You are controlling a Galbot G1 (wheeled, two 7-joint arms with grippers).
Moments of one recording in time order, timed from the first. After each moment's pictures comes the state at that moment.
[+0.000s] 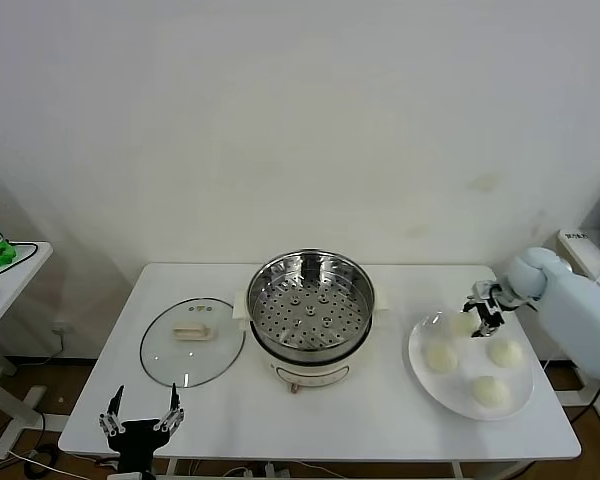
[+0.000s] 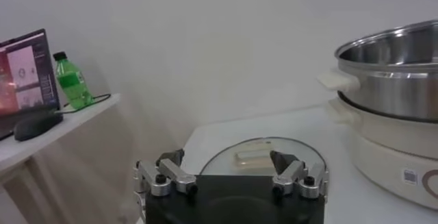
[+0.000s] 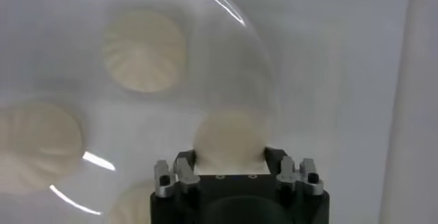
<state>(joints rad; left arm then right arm) 1.83 -1.39 -0.53 -2.25 0.05 0.19 -0.32 -0.09 0.68 -0.53 1.01 -0.31 0.07 -1.07</state>
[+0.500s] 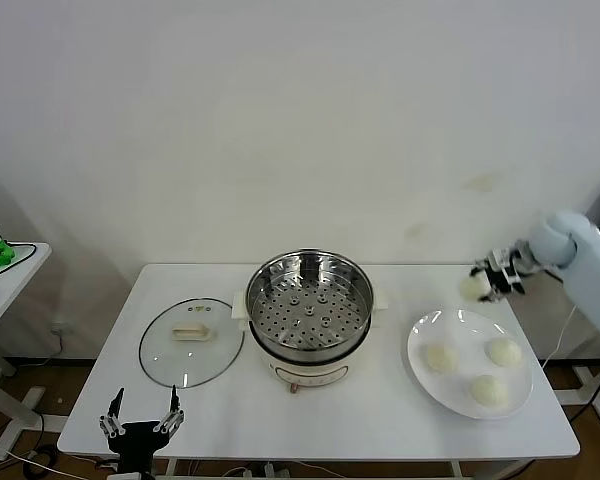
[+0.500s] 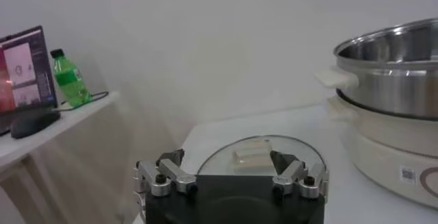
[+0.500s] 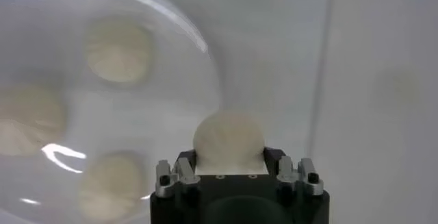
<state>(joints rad) 1.84 -1.39 -0.53 -2.24 0.03 0.19 -0.32 0.23 0.75 -0.72 1.02 -0.22 0.08 -1.06</state>
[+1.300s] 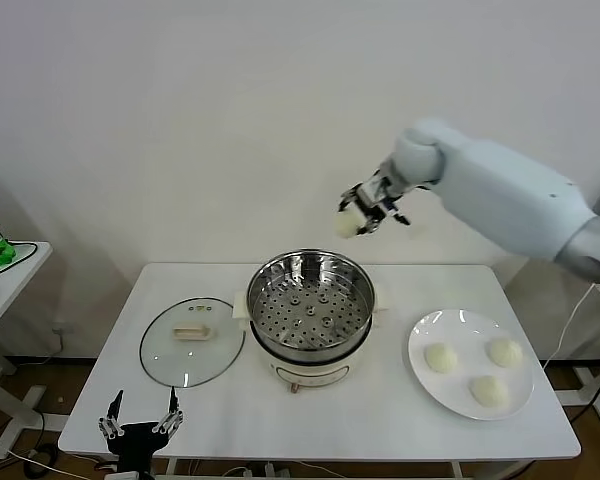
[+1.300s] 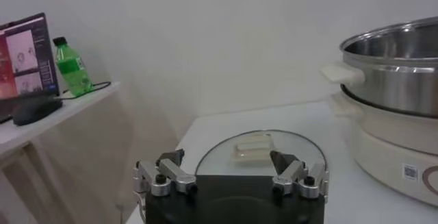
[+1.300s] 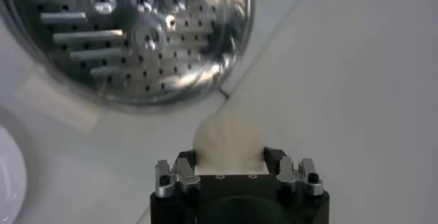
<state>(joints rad) 1.83 -1.40 -0.54 -2.24 0.01 0.20 -0.32 0.52 1.14 -1.09 1.10 -0.12 0.22 -1.00</state>
